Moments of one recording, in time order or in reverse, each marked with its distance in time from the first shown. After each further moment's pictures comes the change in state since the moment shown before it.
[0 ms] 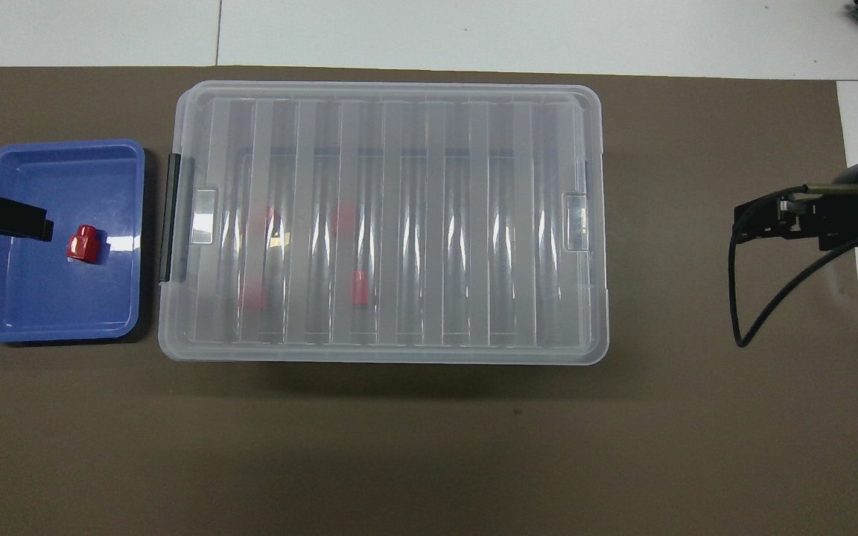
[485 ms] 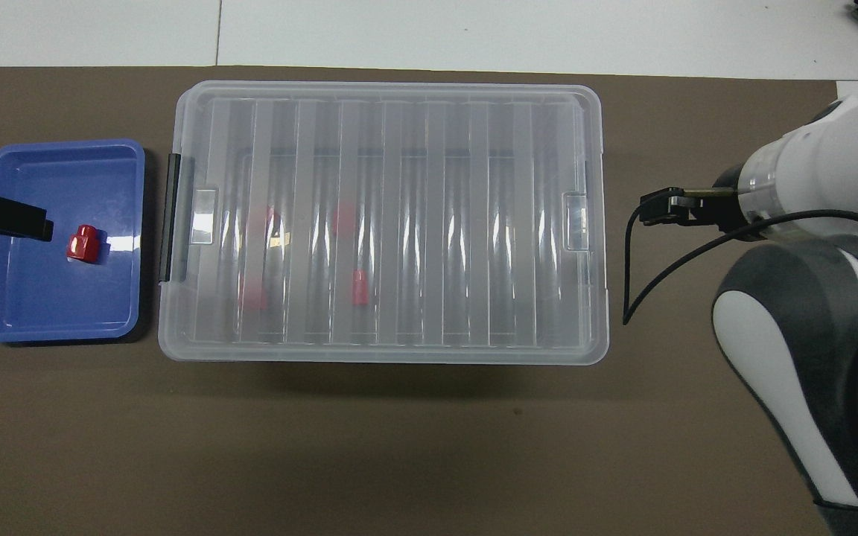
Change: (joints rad) left arm 0.000 0.000 0.000 0.000 0.000 0.000 0.000; right arm 0.092 0.018 0.006 -0.136 0.000 0.227 0.102
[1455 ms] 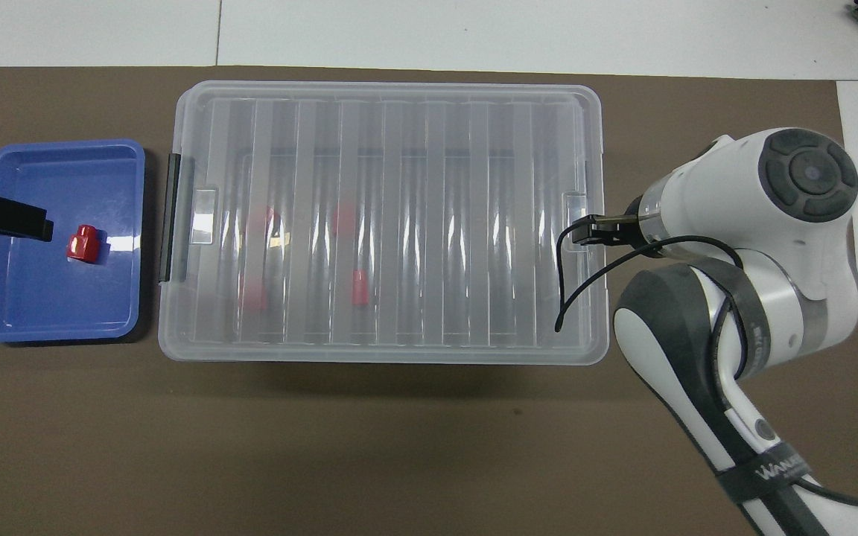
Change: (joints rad) left arm 0.000 0.000 0.000 0.000 0.000 0.000 0.000; right arm 0.060 0.058 0.000 -0.131 -0.001 0.146 0.023
